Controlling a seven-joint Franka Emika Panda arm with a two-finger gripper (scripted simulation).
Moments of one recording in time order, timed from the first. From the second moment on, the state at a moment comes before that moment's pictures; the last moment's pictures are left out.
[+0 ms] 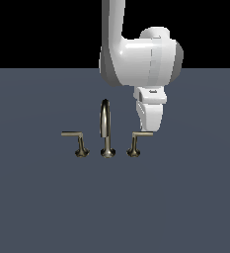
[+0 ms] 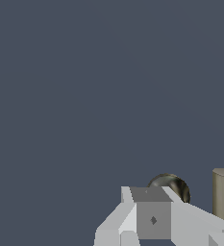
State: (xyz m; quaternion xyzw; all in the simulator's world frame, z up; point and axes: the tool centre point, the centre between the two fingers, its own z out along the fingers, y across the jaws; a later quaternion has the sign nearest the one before) arm 0.009 -0.106 0.088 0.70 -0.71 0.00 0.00
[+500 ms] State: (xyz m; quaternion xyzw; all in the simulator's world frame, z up) arm 0.009 -0.104 0.091 0.71 -0.71 0.00 0.00
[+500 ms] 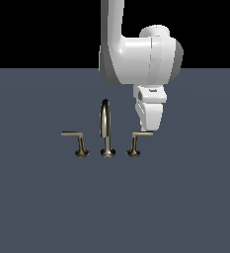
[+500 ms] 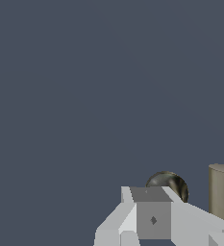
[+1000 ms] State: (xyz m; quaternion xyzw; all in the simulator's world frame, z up) arm -0.016 -0.115 0.091 0.71 -0.71 0.00 0.00
